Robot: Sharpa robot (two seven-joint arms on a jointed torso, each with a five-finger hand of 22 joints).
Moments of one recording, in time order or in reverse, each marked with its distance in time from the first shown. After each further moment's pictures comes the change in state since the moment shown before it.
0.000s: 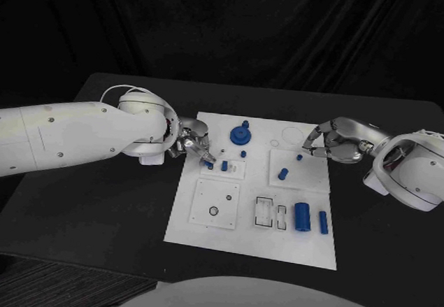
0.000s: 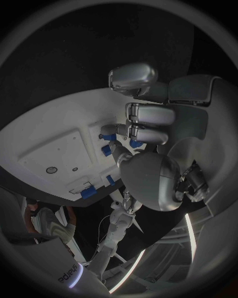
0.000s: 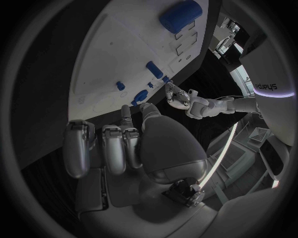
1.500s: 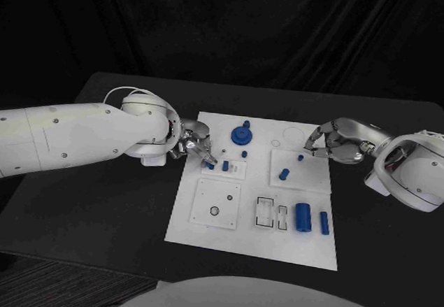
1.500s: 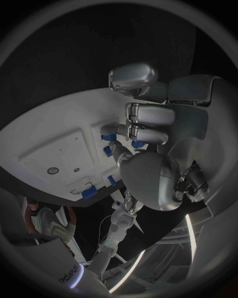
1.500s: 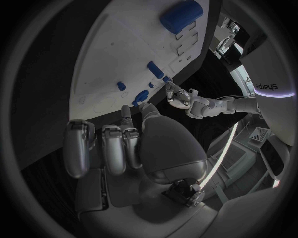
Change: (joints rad) left arm -0.008 0.007 0.000 -0.005 -0.001 0.004 -0.001; left_hand -0.001 0.007 -0.021 0.021 -0.036 -0.002 0.002 0.004 -0.002 0.000 0.000 0.000 0.000 0.000 0.000 0.000 0.000 0.000 0.000 0.000 0.000 0.000; right arm 0.000 0.003 0.000 -0.004 0.000 0.003 -0.003; right_hand 0.011 0.002 0.008 -0.008 0.000 0.000 0.000 0.000 -0.001 -0.002 0.002 0.000 0.001 0.004 0.000 0.000 0.000 0.000 0.000 0.000 -0.004 0.001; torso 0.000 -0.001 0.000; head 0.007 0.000
